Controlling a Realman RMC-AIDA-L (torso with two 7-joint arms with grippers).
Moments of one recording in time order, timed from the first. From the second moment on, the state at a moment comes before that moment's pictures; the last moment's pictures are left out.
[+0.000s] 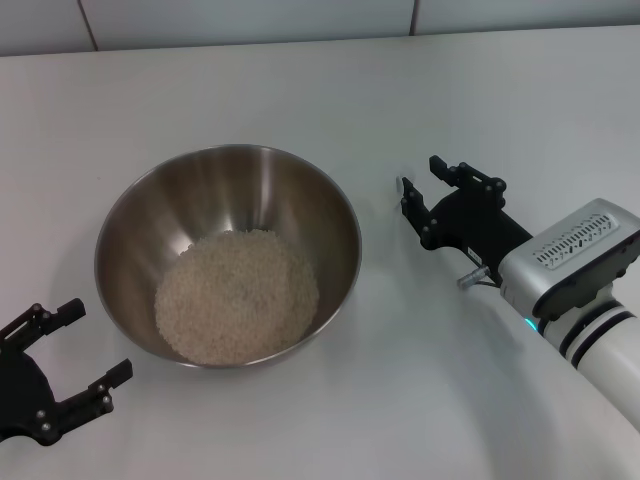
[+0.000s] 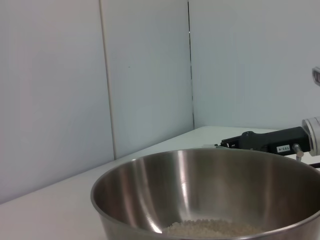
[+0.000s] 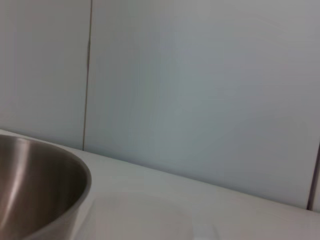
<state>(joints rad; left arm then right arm) -0.11 -2.02 0.75 0.40 1.66 1.64 -0.60 0.45 2.09 0.36 0.38 -2.04 -0.95 -0.12</state>
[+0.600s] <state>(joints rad) -0.10 -2.01 0.75 0.40 1.66 1.65 -0.60 0.26 2.07 0.29 0.41 -2.04 -1.19 -0.11</state>
